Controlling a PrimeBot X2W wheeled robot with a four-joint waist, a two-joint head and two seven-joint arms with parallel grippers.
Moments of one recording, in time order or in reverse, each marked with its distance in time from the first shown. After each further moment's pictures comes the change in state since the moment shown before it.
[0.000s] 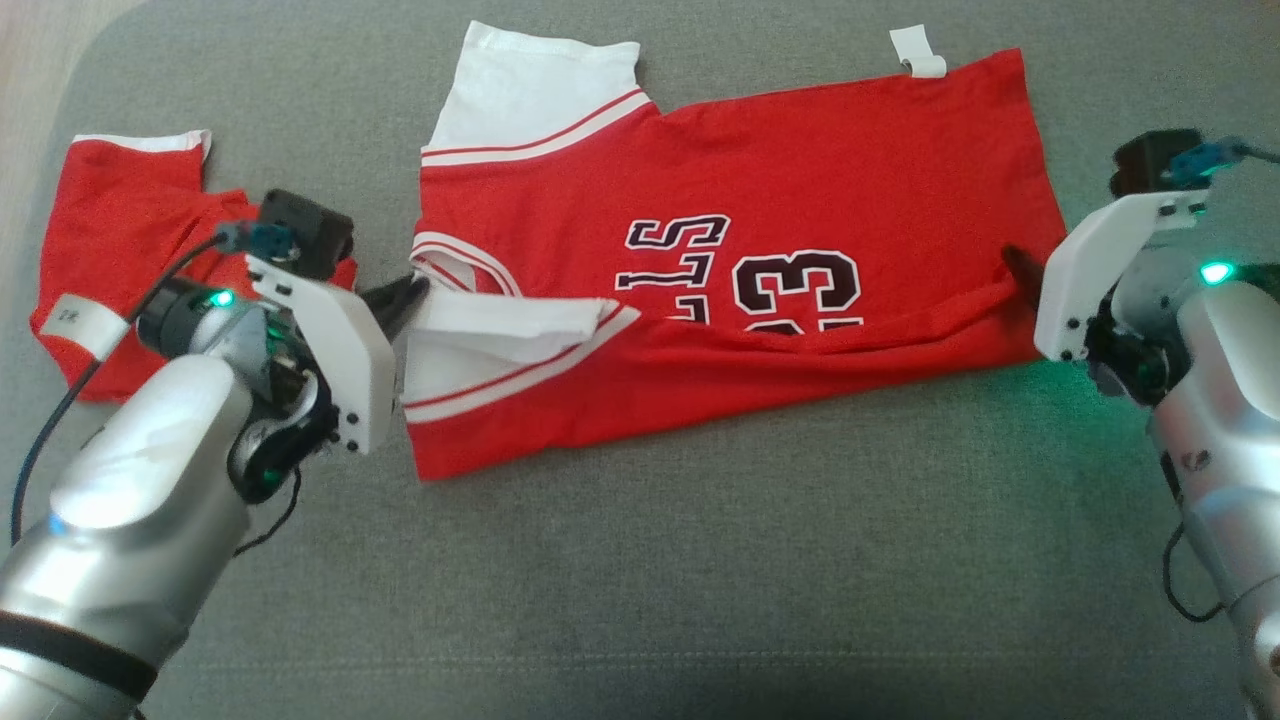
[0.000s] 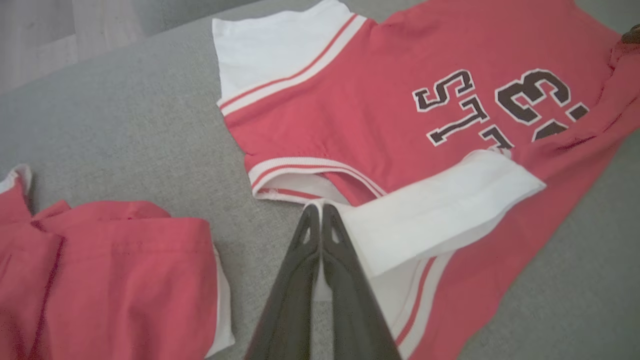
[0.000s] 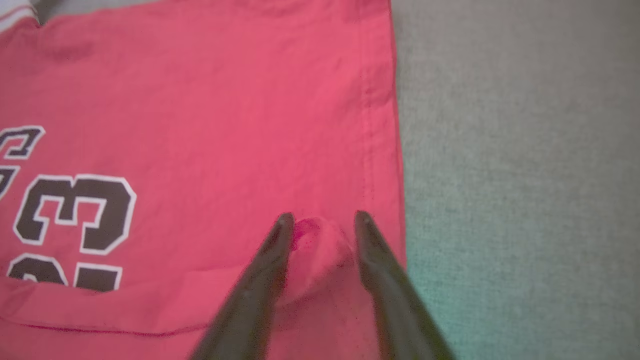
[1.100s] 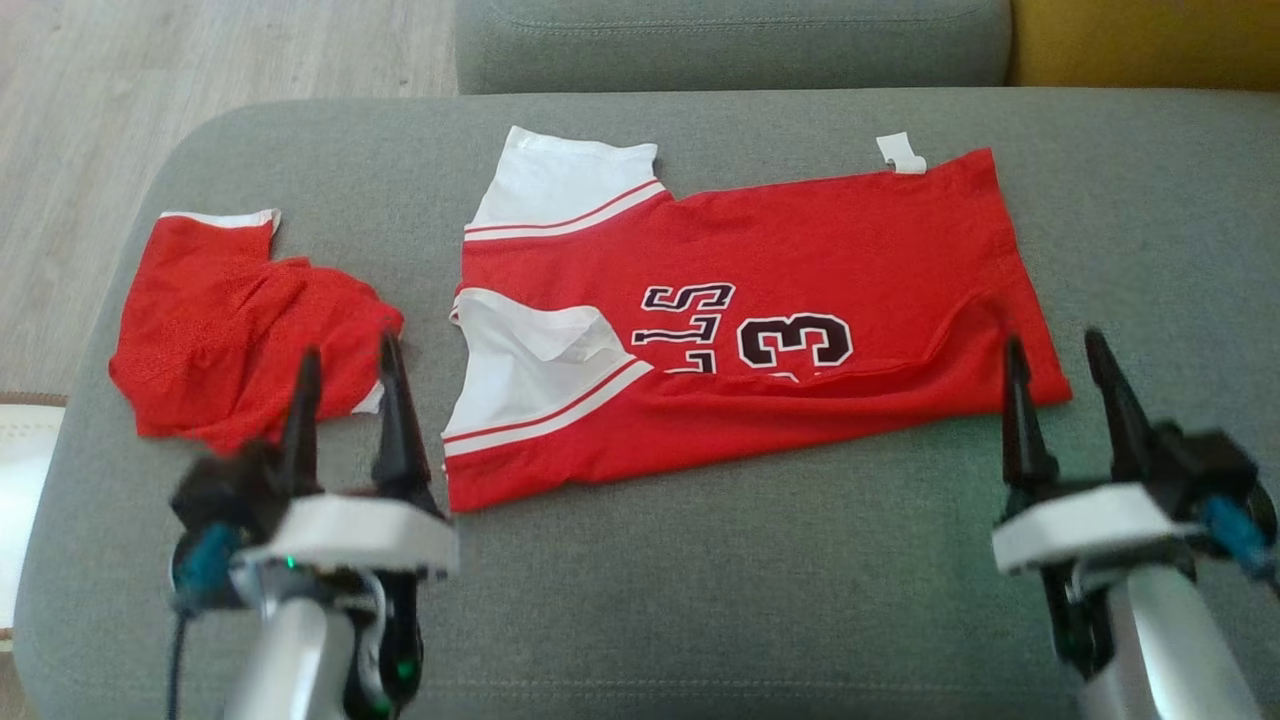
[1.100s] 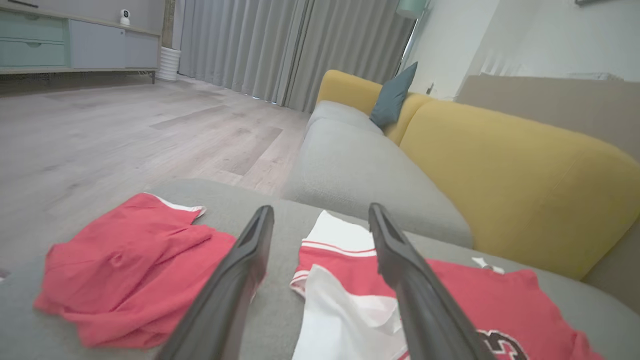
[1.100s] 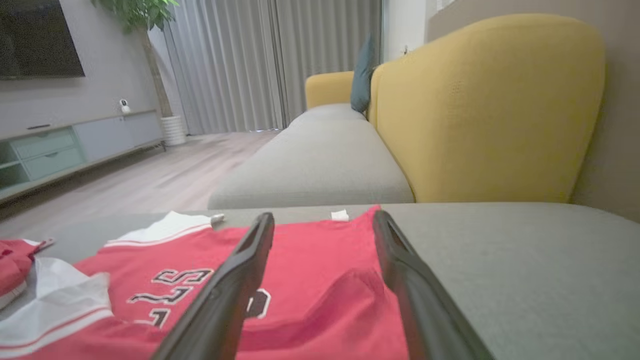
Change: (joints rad) left arm 0.584 -0.387 0.551 -0.407 0.287 0.337 -0.505; right arm 0.594 0.235 -0.344 -0.547 -0.326 0.000 -0.762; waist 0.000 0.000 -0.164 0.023
